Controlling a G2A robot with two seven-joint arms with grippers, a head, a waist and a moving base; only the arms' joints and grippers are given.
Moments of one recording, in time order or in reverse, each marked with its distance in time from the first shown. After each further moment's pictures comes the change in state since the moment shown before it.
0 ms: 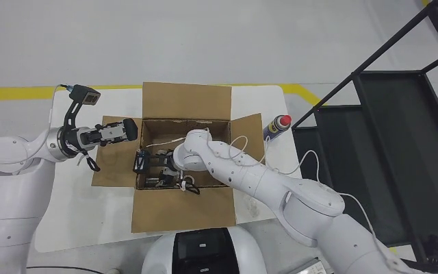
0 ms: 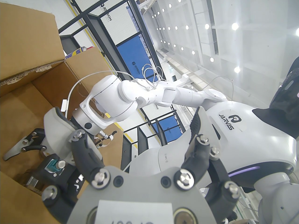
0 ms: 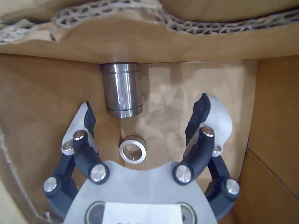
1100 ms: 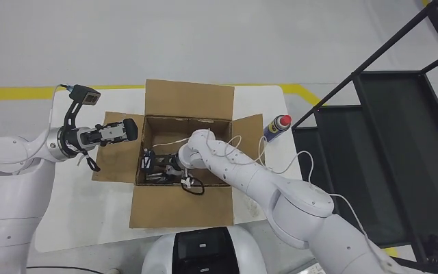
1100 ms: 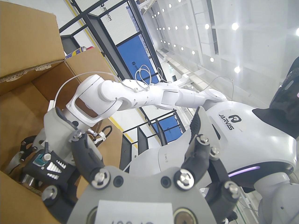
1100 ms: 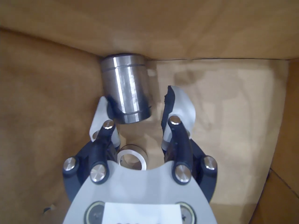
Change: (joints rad) left arm 0.000 0.000 0.000 0.000 0.000 0.000 0.000; right arm 0.020 -0.089 0.012 0.273 -0.062 -0.145 -0.195
